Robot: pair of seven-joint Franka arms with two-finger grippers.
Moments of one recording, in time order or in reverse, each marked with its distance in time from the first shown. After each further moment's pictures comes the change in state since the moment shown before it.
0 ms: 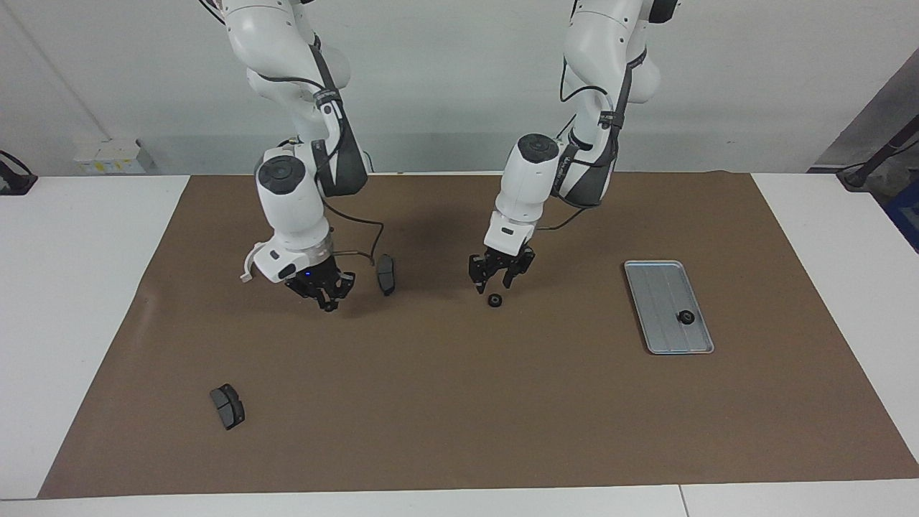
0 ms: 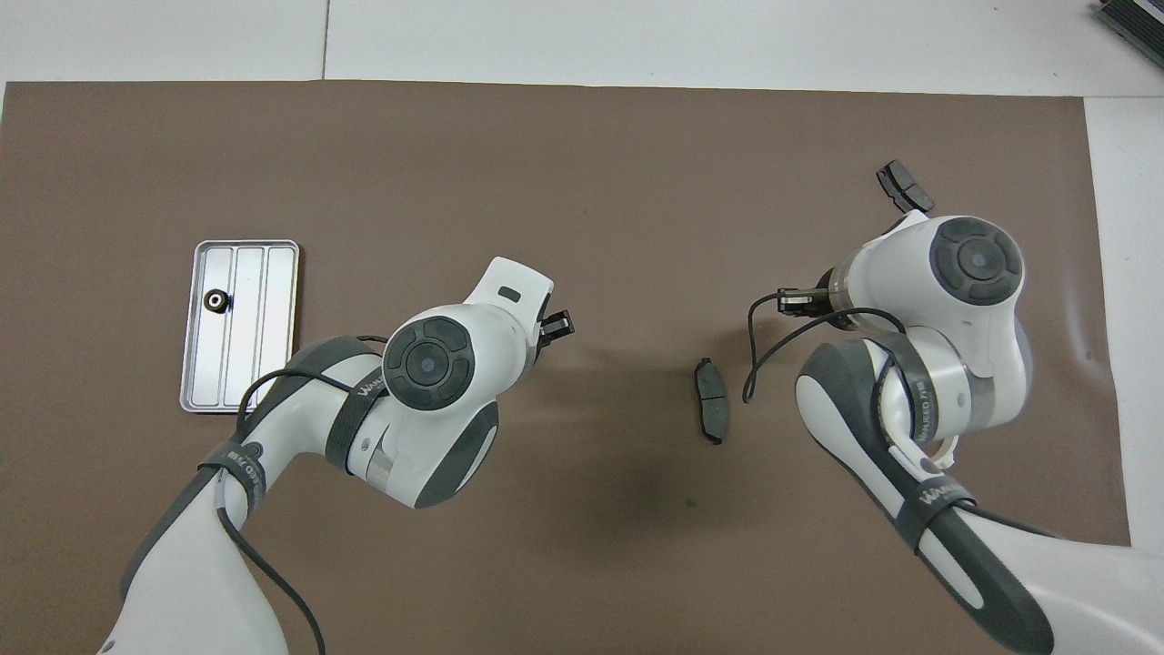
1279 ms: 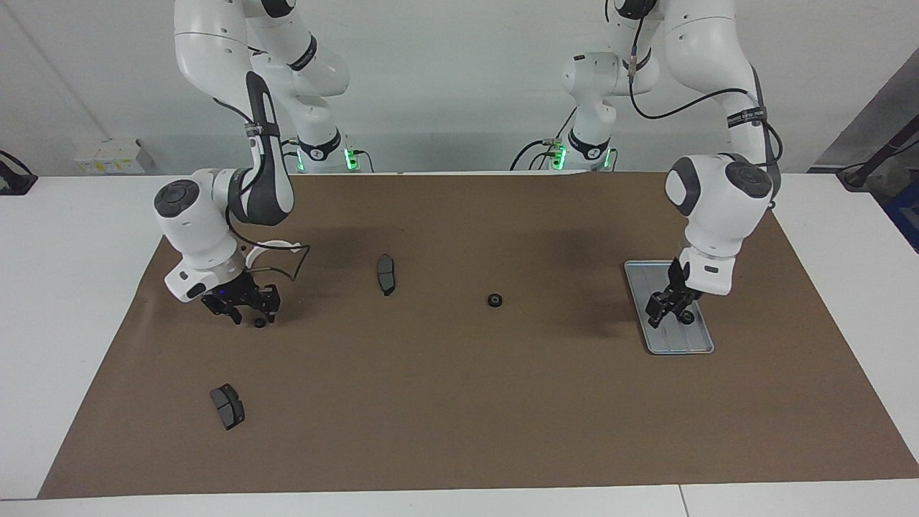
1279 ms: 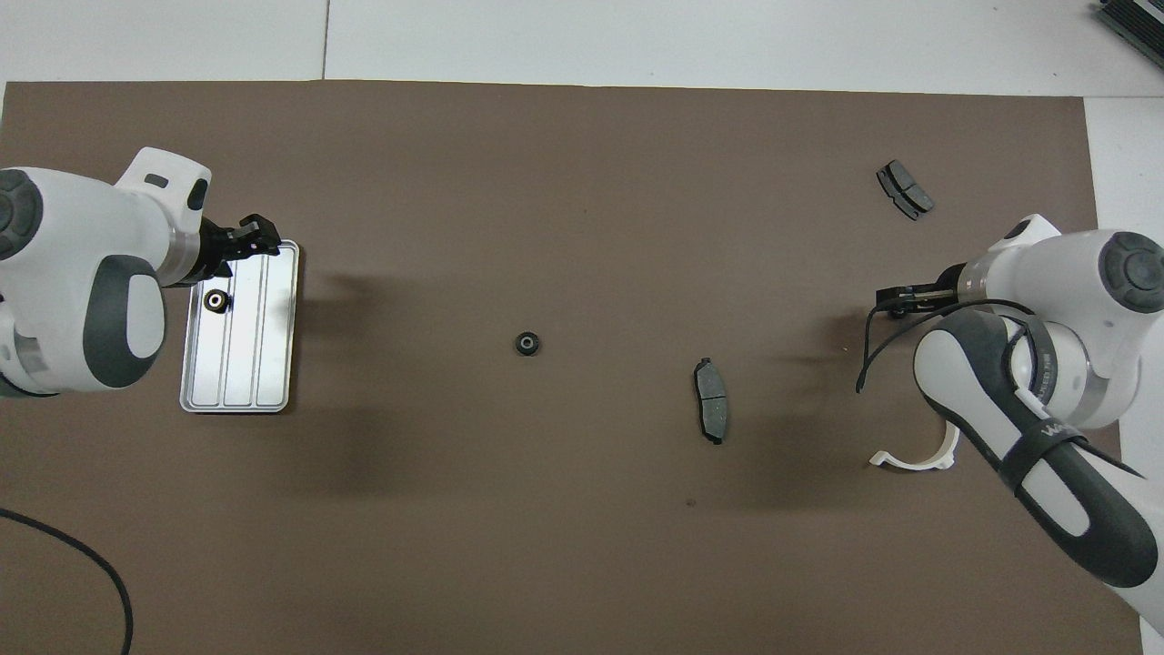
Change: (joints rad) left arm 0.569 -0.002 0.037 0.096 -0.001 -0.181 0.531; right arm -0.242 0.055 0.023 -0.022 0.080 0.130 -0.324
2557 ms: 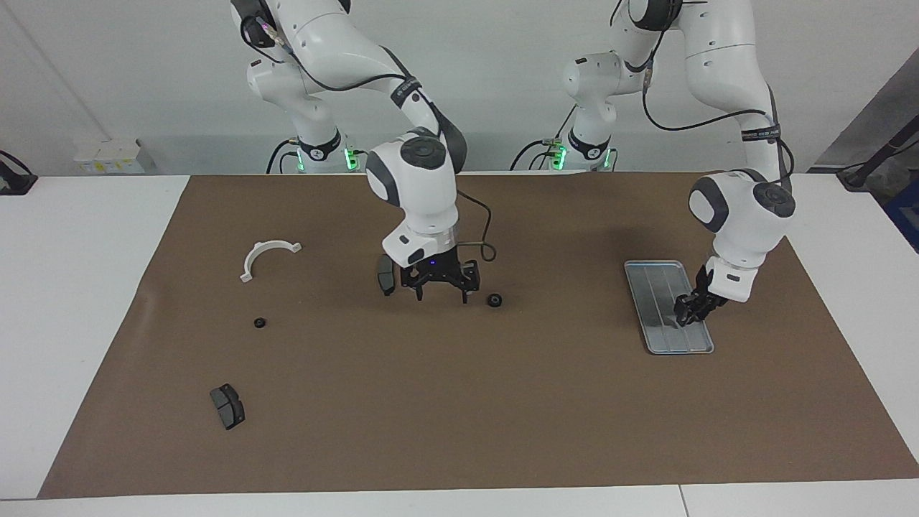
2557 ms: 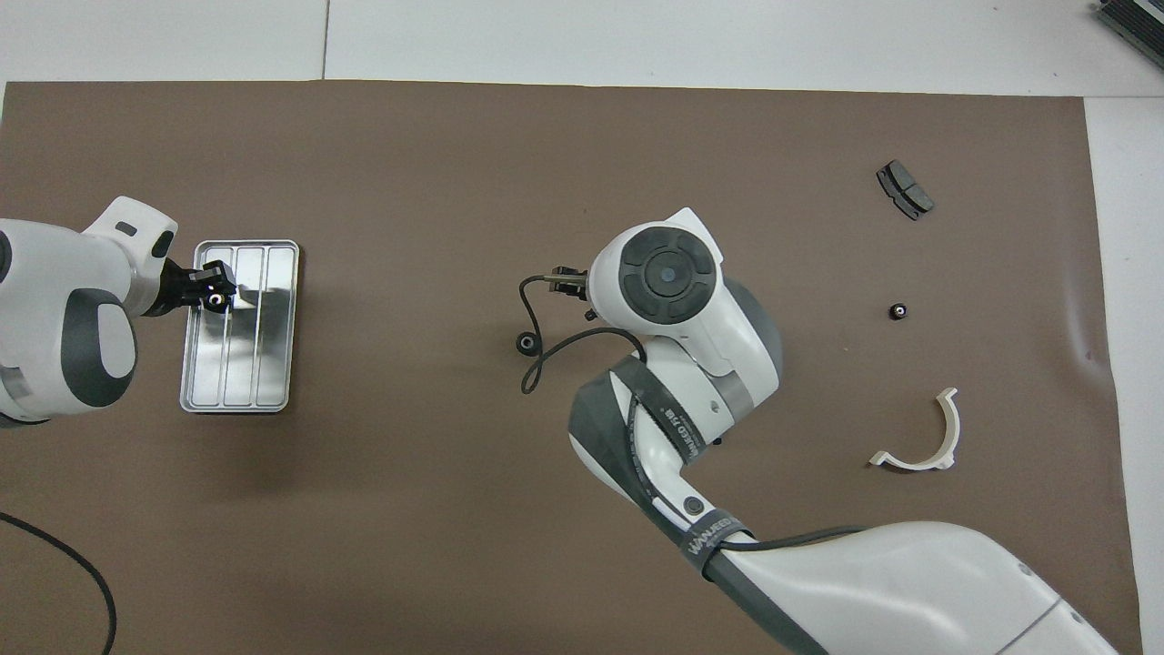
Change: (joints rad) left arm 0.103 0.057 -0.007 -0.097 0.000 0.119 0.197; right arm 0.519 0.207 0.142 0.440 -0.217 -0.197 0.967
